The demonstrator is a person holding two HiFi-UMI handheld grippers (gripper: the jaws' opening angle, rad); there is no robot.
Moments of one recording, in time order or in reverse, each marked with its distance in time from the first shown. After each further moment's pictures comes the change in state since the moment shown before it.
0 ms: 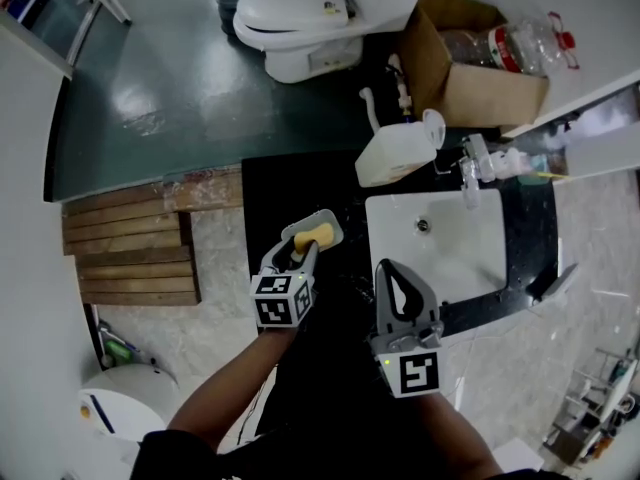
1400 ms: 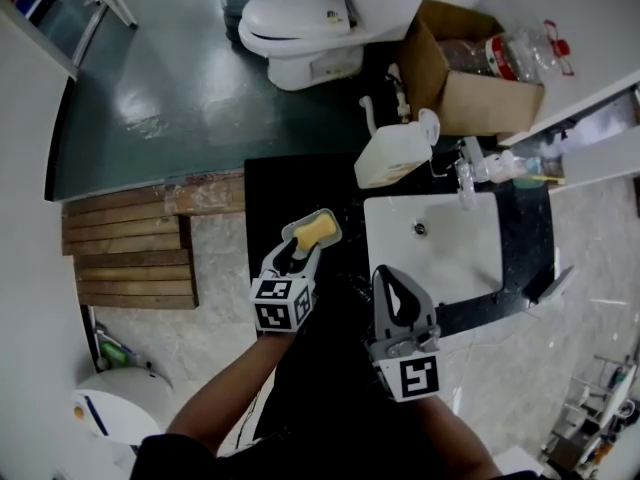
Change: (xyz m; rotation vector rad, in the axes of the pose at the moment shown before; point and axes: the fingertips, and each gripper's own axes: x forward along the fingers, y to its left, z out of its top) left arm -0.015 -0.015 0.006 0.026 -0.065 -0.036; right arm -0.018 0.011 0.010 0.034 -0.070 0.029
